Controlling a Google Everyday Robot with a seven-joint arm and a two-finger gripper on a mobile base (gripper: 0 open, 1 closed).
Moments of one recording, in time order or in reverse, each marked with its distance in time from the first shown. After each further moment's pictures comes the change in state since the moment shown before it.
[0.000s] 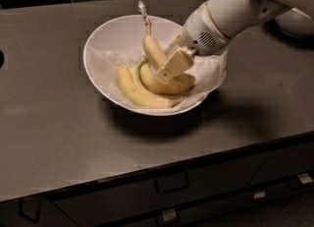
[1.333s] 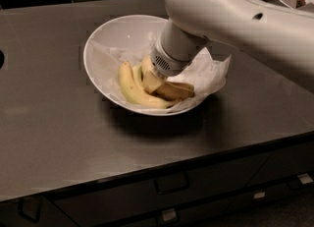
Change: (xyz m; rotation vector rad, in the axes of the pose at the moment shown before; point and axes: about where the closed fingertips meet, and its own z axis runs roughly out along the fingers) arm 0.024 -0.013 0.063 0.303 0.265 0.279
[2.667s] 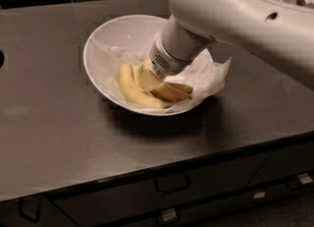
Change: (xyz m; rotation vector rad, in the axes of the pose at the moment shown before) arm -0.005 0.008 -0.017 0.013 -0.053 -0.017
